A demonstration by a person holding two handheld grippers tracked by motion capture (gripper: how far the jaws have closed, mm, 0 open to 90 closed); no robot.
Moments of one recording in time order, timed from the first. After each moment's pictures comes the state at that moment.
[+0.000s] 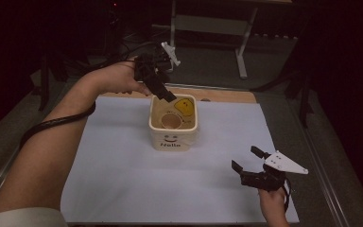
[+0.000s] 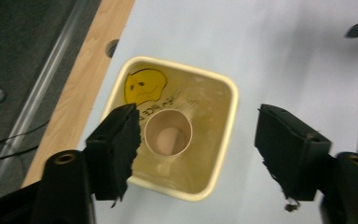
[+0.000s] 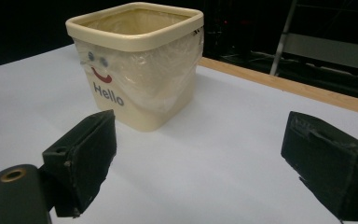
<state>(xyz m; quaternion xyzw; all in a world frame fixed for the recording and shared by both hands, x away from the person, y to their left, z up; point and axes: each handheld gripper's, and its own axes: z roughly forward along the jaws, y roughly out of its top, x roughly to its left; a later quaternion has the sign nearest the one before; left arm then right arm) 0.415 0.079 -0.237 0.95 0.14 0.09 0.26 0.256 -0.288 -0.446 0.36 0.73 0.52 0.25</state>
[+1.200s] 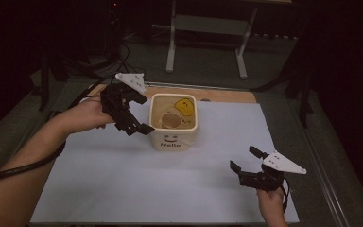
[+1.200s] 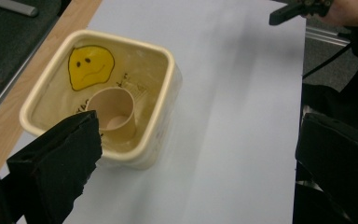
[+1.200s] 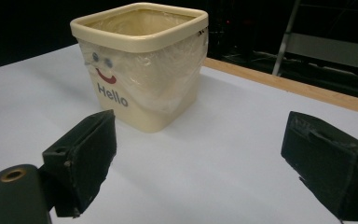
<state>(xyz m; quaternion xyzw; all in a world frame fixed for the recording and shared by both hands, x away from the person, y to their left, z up) 0.340 0.138 -0.272 0.93 0.14 0.06 0.34 0.255 -0.284 -0.445 0.36 0.73 0.52 0.25</state>
